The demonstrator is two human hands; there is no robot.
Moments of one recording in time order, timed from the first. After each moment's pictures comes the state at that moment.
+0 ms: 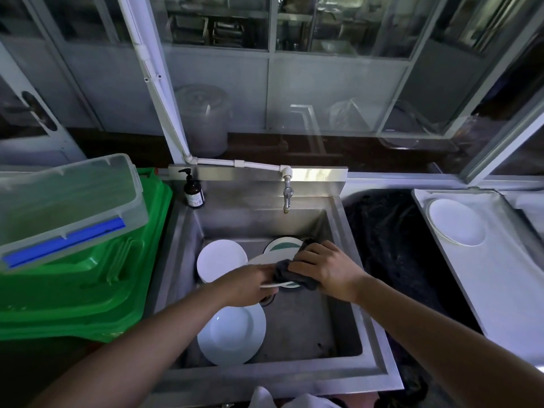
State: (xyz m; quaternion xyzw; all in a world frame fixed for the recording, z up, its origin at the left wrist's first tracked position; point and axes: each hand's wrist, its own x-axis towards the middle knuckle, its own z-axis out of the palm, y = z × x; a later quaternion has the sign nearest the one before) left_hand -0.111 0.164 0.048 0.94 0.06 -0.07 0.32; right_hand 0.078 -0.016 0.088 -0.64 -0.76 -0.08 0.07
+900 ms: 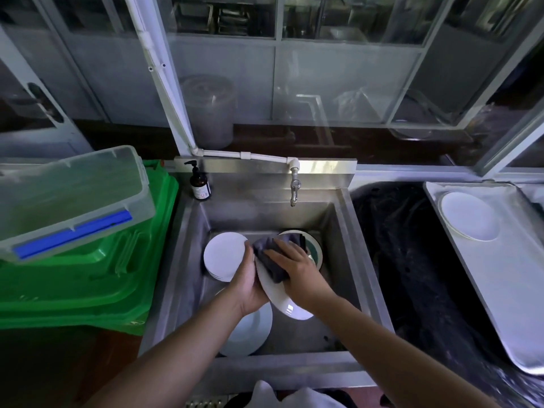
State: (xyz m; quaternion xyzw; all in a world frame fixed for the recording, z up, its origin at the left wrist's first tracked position) left_hand -0.109 0.130 0.063 0.20 0.35 0.04 0.92; right_hand 0.002 0.026 0.047 -0.77 -0.58 0.11 0.25
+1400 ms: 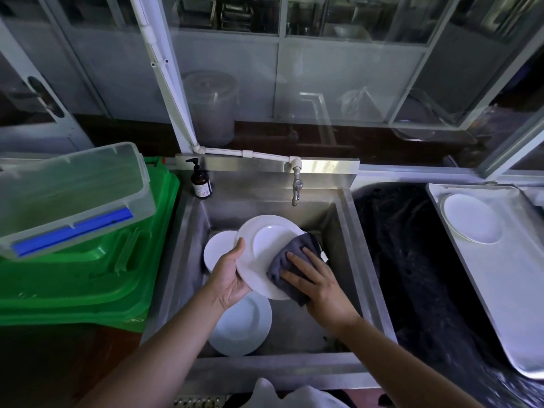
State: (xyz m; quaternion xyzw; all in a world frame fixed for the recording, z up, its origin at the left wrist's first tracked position) left_hand -0.130 0.164 0.056 0.18 0.33 0.12 0.92; right_hand 0.017 -0.025 0.032 -0.72 -0.65 0.00 0.23
